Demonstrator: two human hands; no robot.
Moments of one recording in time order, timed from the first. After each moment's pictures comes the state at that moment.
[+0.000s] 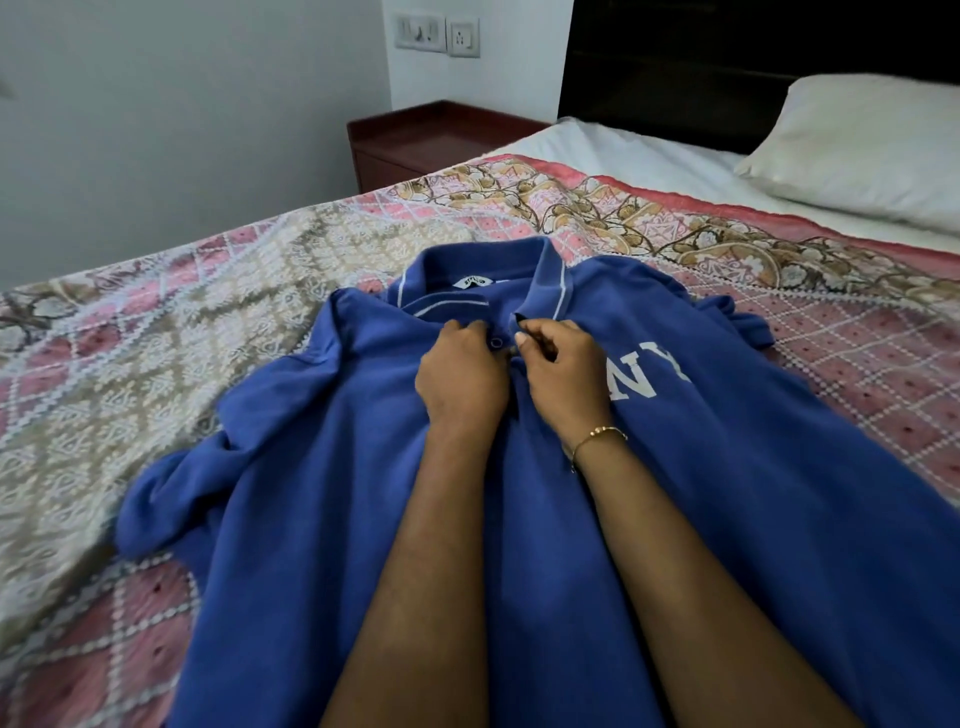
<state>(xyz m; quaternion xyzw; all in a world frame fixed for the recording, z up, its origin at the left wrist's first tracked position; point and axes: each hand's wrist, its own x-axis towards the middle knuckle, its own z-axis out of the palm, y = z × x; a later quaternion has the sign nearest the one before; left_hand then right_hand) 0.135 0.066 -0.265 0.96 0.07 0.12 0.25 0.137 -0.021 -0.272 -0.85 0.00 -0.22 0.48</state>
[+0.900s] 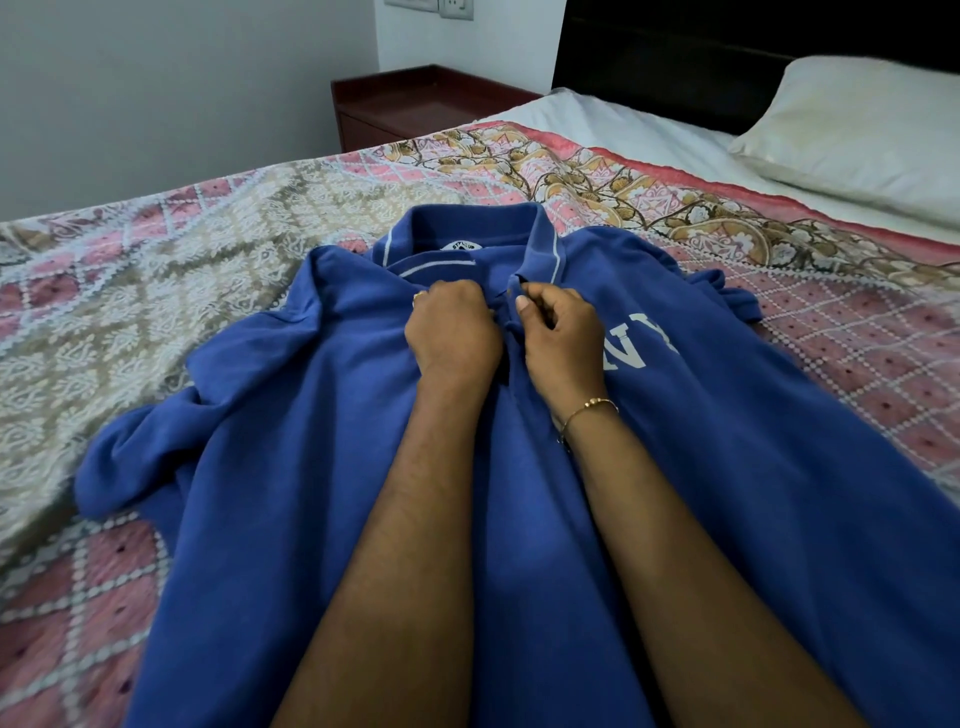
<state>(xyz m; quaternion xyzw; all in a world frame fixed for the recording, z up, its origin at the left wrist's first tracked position) 0.141 0.061 -0.259 0.97 0.07 0.12 0.21 0.132 -0.023 -0.274 -0.84 0.02 -0.23 0.49</state>
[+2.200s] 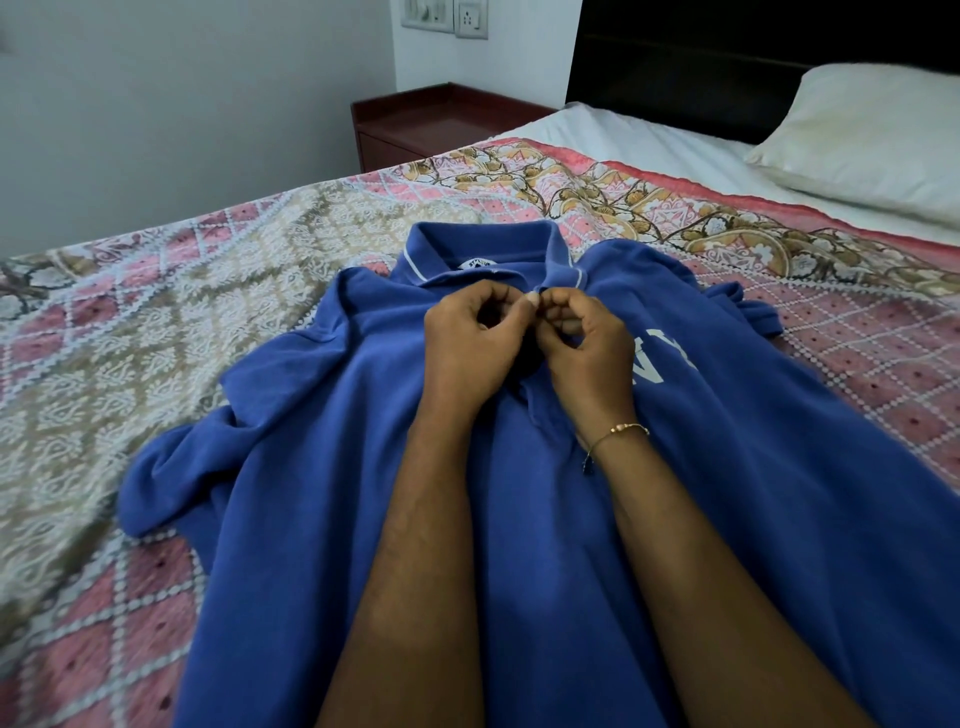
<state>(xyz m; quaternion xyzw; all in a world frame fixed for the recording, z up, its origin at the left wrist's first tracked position) 0.122 0.071 -0.257 0.78 -0.04 0.19 0.60 0.122 -0.027 -0.270 -0.80 -0.03 -0.25 0.54</state>
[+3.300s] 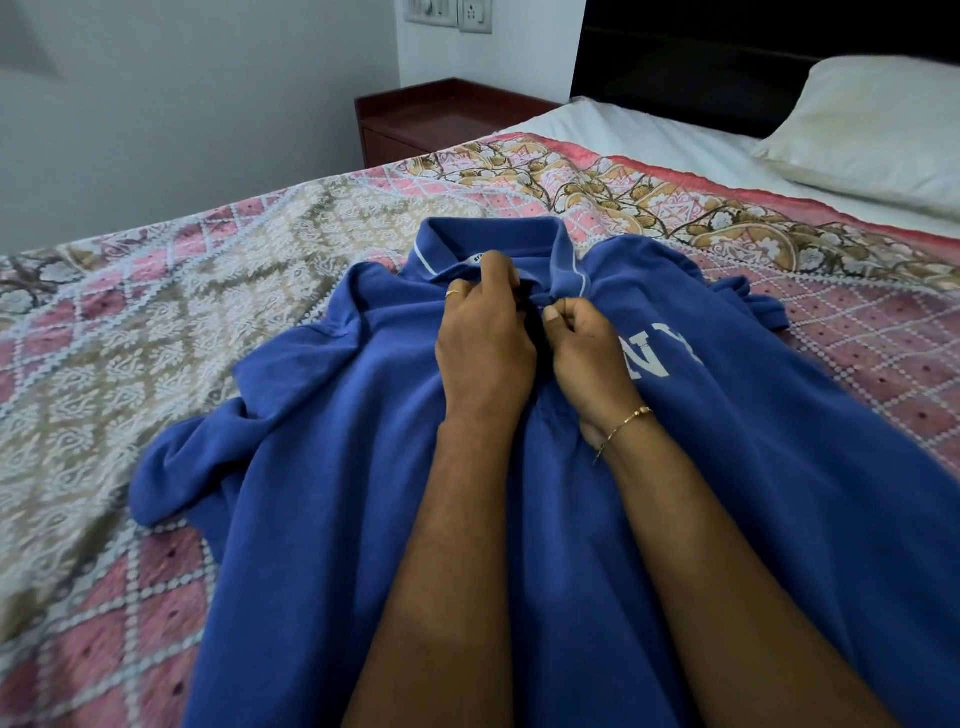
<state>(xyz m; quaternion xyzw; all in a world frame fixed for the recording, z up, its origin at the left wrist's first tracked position) 0.110 0.057 -0.252 0.88 -0.02 0.31 0.37 0.121 -0.023 -0.266 -0.77 0.03 -0.09 0.63</state>
